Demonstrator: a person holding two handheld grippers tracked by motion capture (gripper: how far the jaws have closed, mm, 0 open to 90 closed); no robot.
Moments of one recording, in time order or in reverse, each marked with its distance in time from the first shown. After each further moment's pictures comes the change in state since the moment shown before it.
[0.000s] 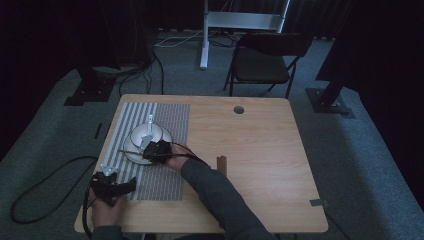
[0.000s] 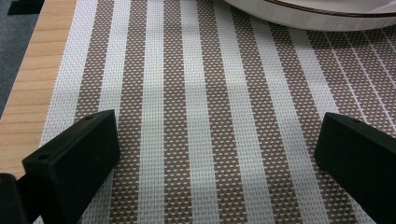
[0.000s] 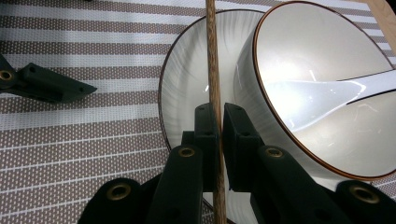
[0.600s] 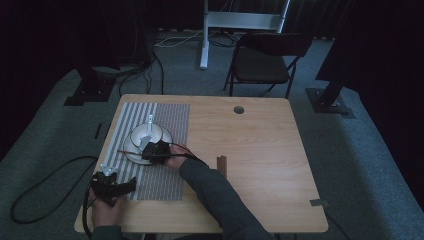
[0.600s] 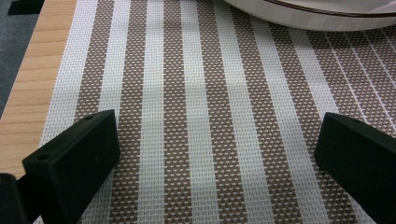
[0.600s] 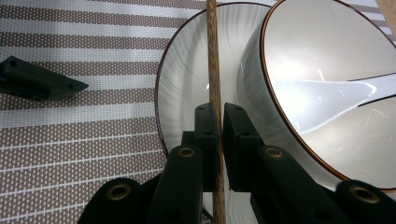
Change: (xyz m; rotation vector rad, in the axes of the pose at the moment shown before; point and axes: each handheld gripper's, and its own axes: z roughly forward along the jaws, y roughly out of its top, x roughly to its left) left arm 0.000 0.000 0.000 -0.001 0.001 0.001; right arm 0.000 0.000 0.010 0.014 0.000 -0.013
